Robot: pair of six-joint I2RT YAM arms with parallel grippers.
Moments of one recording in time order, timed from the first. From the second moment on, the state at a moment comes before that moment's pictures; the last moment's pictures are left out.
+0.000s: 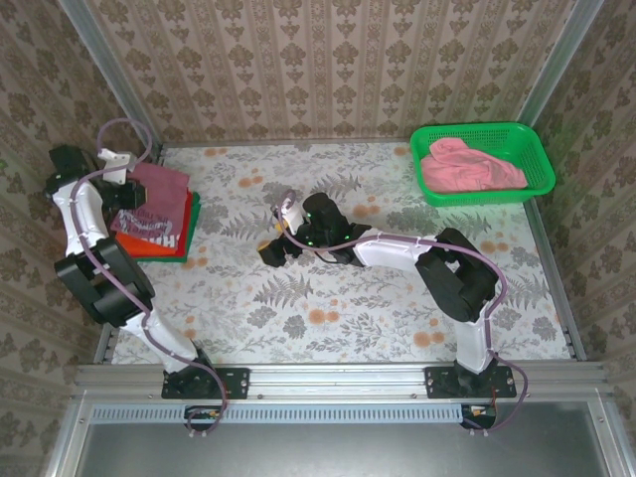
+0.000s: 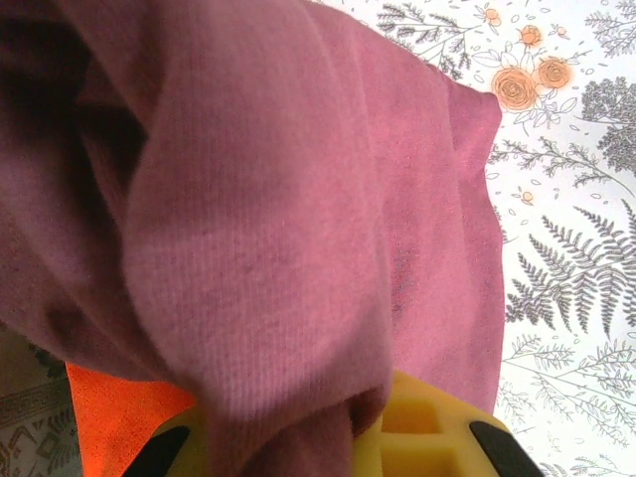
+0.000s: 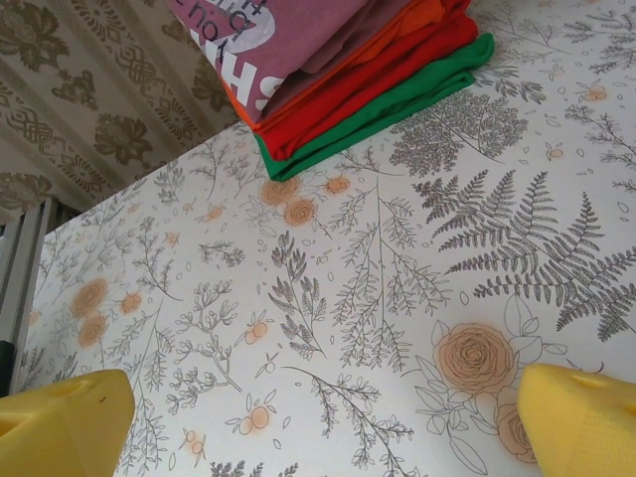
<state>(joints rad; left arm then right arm) 0.50 1.81 1.67 -0.92 0.49 0.53 0.78 1.96 1.28 0.24 -0.43 0.13</state>
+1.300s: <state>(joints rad) 0.43 1.83 1.57 -0.66 0.19 0.39 0.78 2.00 1.30 0.20 -0.43 0.16</state>
